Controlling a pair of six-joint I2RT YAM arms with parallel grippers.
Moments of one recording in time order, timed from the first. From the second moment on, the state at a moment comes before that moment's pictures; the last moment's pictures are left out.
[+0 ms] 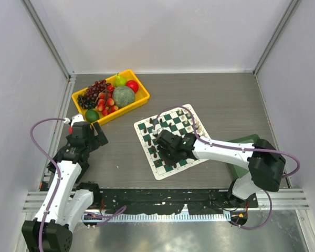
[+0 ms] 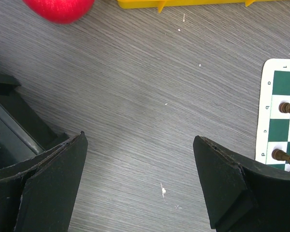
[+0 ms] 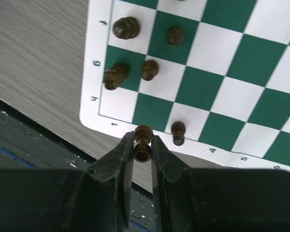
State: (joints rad) left arm -0.08 0.79 0.66 -0.66 -0.23 -0.48; right arm 1.03 1.52 1.02 -0.62 0.08 0.45
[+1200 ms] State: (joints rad) left arm -0.08 0.79 0.66 -0.66 -0.23 -0.50; right arm 1.13 1.68 1.08 -0.55 0.07 0.44
